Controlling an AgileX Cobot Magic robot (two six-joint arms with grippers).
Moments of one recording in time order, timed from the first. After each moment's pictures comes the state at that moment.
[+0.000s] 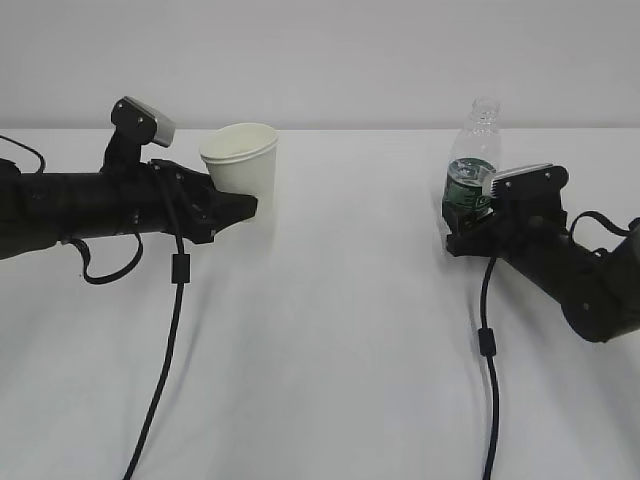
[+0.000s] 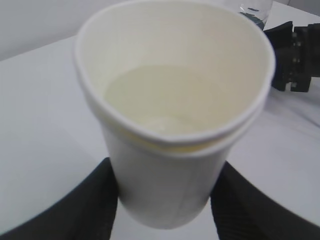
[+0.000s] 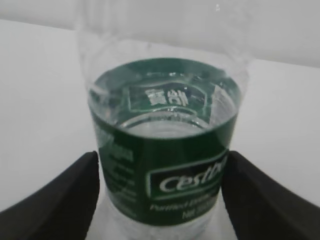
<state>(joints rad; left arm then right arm) -0.20 2.02 -1.00 1.02 -0.80 -0.69 0.08 2.31 -0.98 -0.17 -1.01 -0.03</state>
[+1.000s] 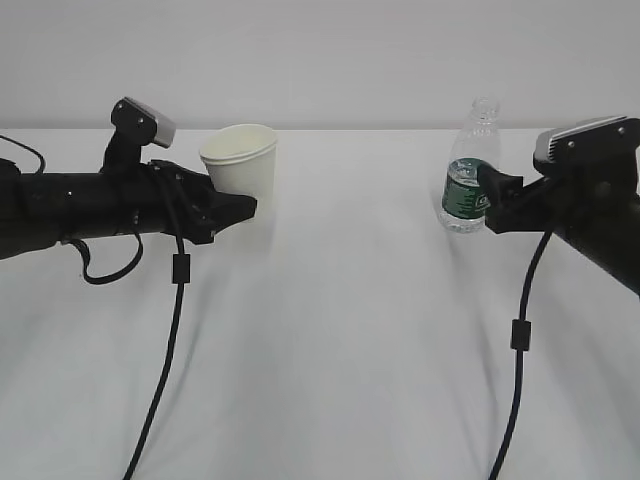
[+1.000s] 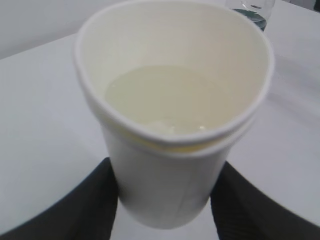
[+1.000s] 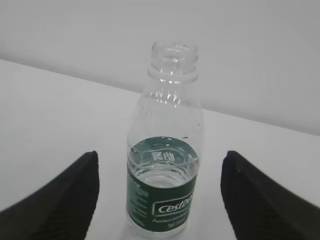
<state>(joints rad) -0.20 2.02 -1.00 1.02 -0.79 -0.69 0.08 1.91 -0.67 -0.16 -0.99 -0.09</state>
